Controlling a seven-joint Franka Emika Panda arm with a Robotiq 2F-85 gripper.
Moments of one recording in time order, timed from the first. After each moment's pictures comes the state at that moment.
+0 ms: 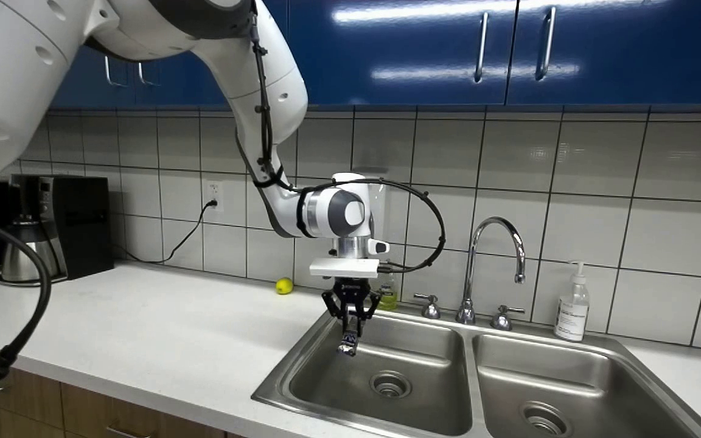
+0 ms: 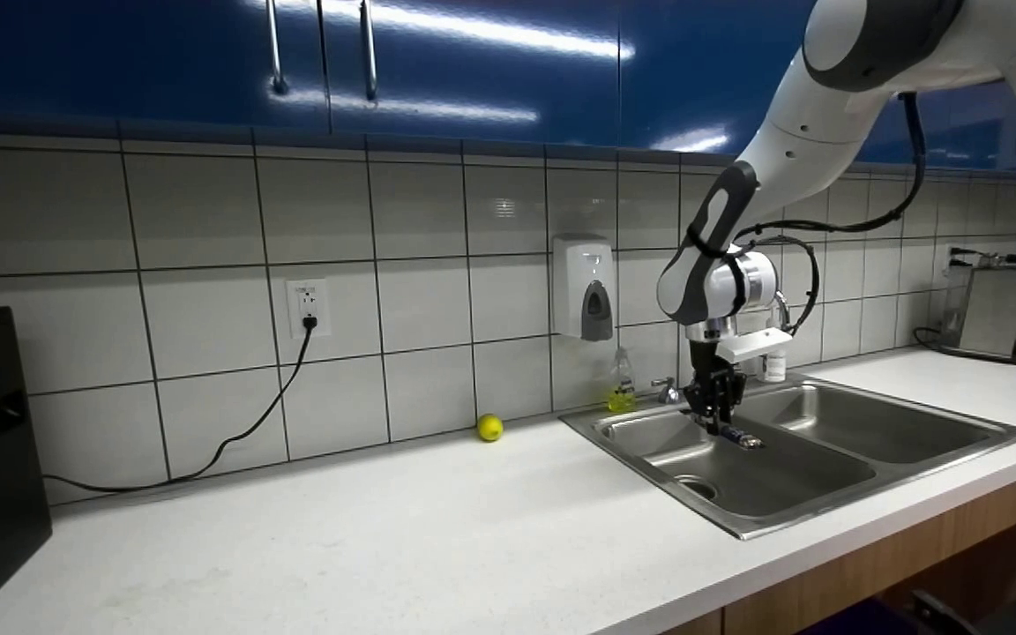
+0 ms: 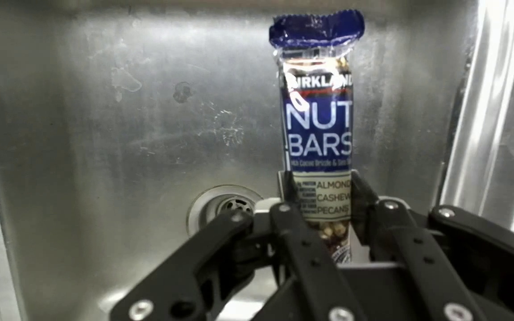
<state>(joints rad) -0.18 0.43 -0.11 -2.03 -0.10 2.45 -0.31</state>
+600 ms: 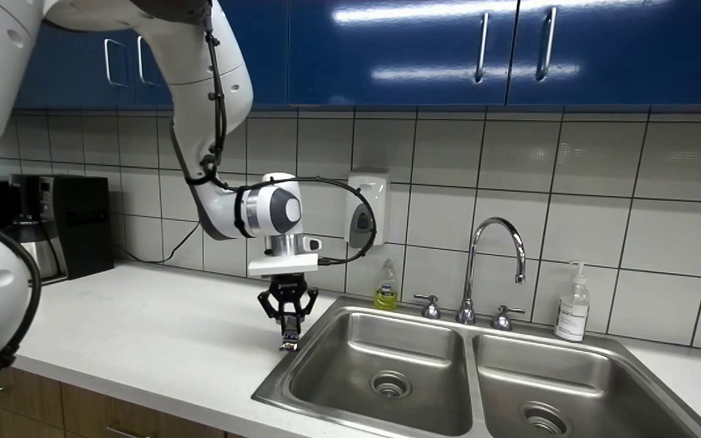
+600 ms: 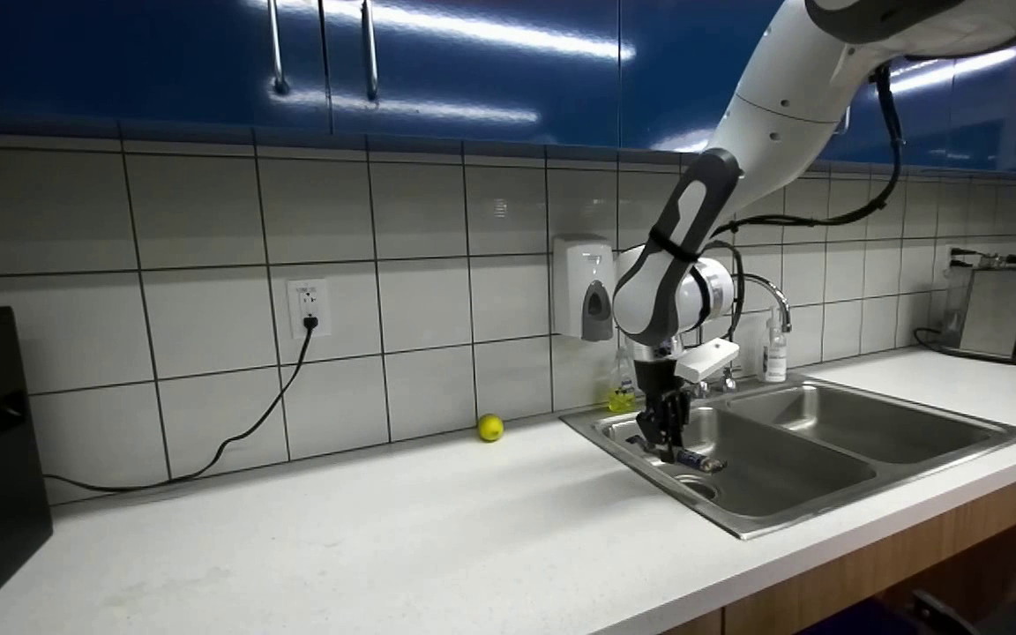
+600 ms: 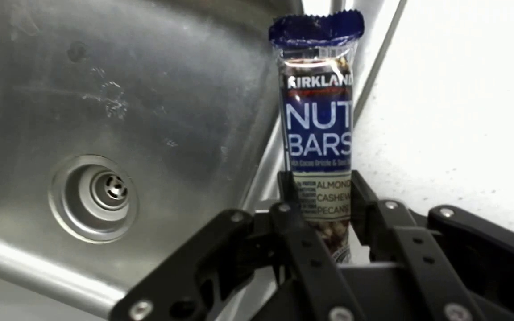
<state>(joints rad) 0.00 0.34 -0.05 -2.21 -0.23 2.49 -0.29</state>
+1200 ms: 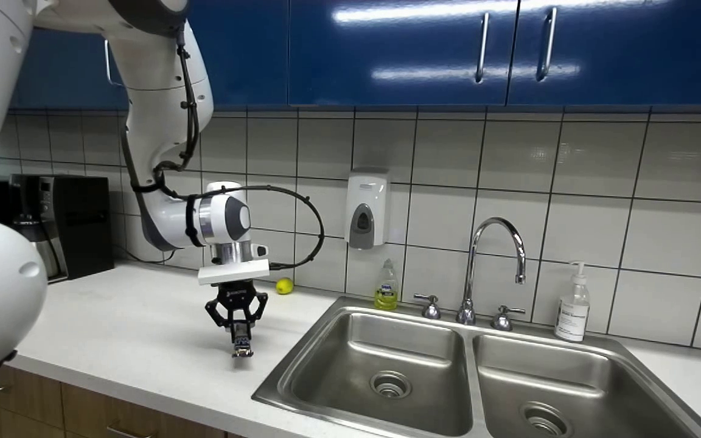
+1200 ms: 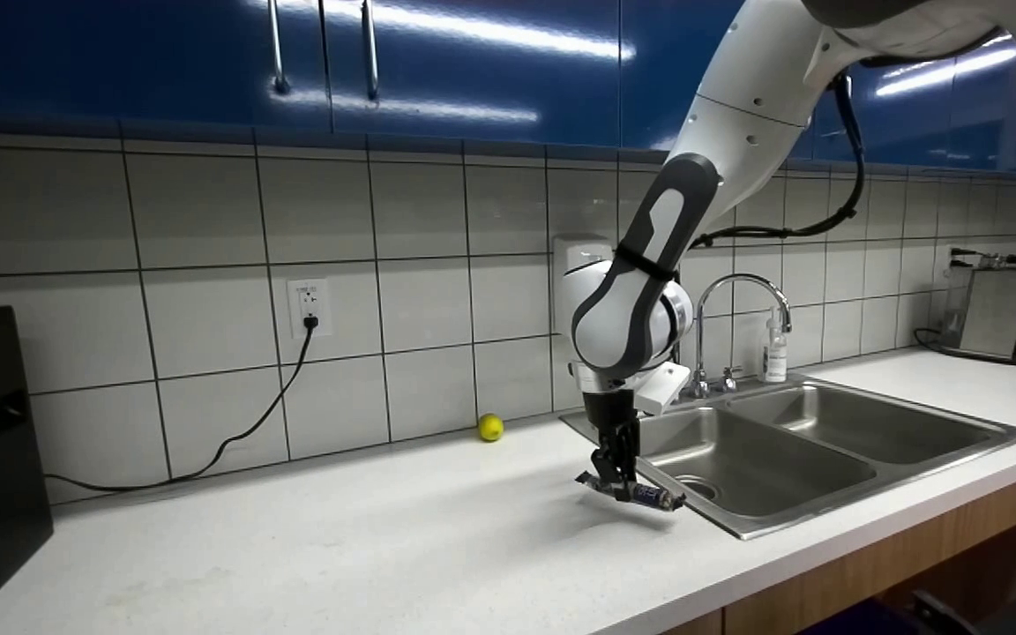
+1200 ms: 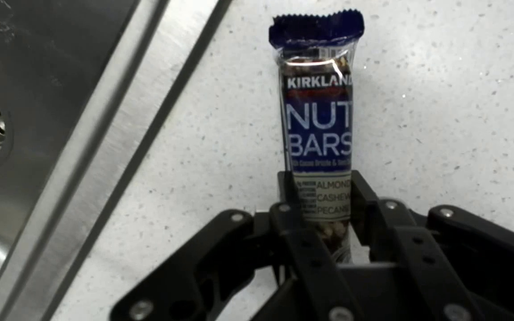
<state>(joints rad) 0.13 0.35 0.02 -2.27 -0.30 2.53 -0.24</state>
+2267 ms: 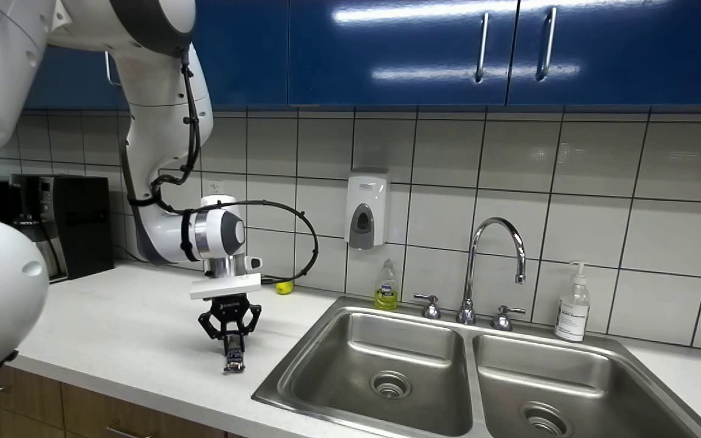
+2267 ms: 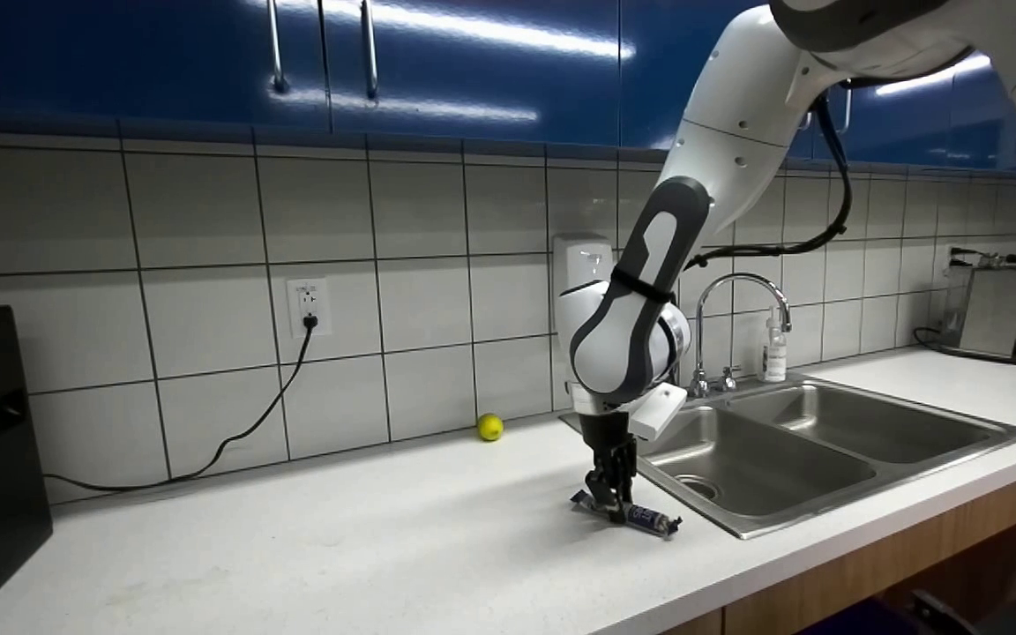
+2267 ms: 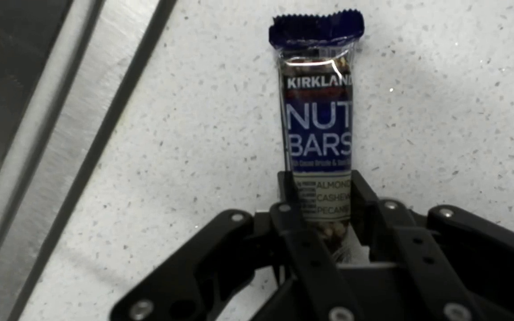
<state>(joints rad) 0.15 0.41 0.03 -2.27 -0.31 2.59 -0.18</state>
